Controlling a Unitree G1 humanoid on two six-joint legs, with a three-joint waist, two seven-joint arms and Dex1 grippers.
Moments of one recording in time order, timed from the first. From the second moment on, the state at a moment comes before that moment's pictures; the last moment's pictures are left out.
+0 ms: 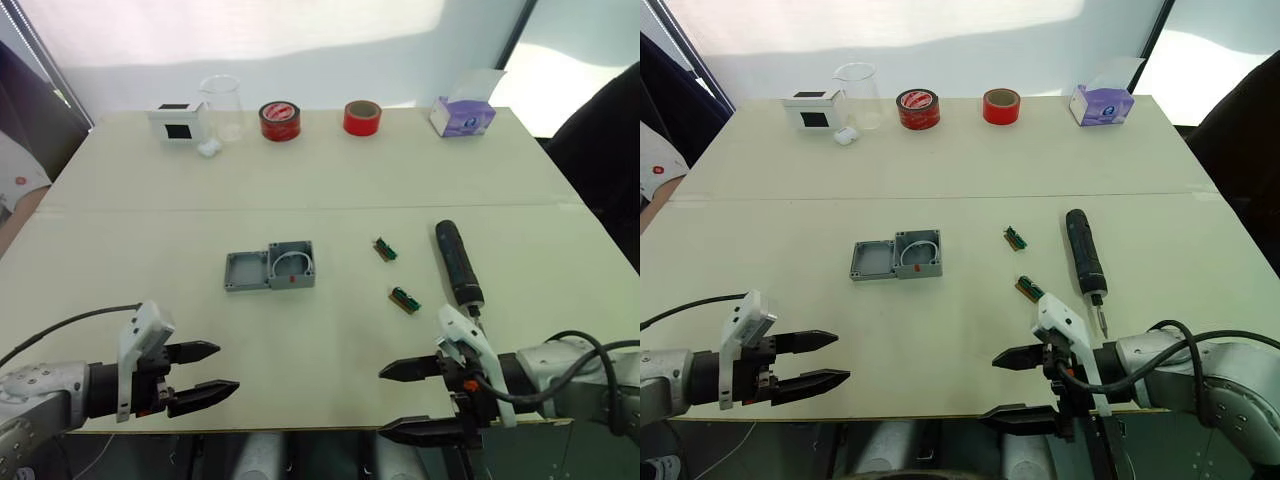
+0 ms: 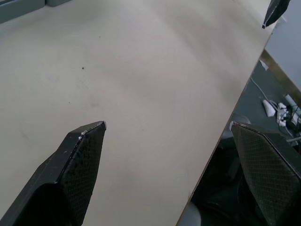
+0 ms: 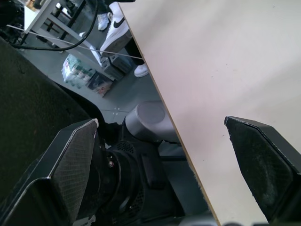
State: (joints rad) left arm 0.36 0.93 0.42 -0.63 -0.89 0.87 -0.92; right arm 0.00 -1.02 -0.09 -0.76 1.22 1.06 0.73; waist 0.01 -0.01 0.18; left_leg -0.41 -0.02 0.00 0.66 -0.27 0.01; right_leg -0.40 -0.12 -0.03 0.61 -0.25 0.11
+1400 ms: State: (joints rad) left arm -0.91 0.89 -0.50 -0.11 -0.30 0.73 -1.26; right arm -0.30 -0.74 0.06 -0.70 1.07 0.93 0.39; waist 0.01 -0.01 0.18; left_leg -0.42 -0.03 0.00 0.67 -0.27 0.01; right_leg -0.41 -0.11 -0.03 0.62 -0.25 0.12
